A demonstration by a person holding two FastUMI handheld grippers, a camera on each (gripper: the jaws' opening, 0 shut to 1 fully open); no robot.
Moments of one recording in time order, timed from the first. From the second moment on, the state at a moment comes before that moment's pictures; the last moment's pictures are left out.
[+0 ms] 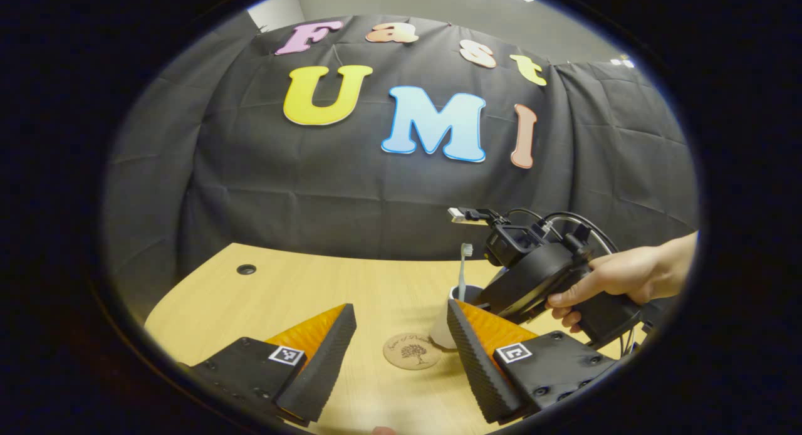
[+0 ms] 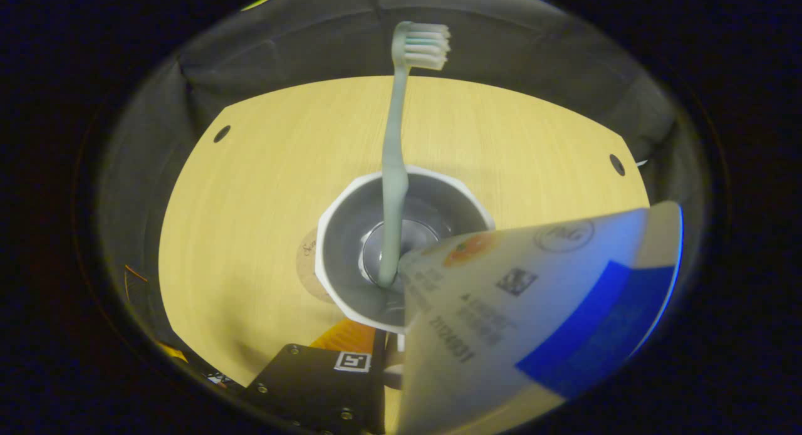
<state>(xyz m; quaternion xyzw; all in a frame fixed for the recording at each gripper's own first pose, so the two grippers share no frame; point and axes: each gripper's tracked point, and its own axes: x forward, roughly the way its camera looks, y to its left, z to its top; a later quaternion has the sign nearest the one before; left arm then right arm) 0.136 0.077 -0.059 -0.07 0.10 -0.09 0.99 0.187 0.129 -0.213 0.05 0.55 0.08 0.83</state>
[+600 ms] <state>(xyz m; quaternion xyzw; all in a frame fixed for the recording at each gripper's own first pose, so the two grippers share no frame) 0.121 0.122 -0.066 -0.08 0.10 -0.04 0.99 0.192 0.175 -0.221 0.03 0.57 0.11 0.81</state>
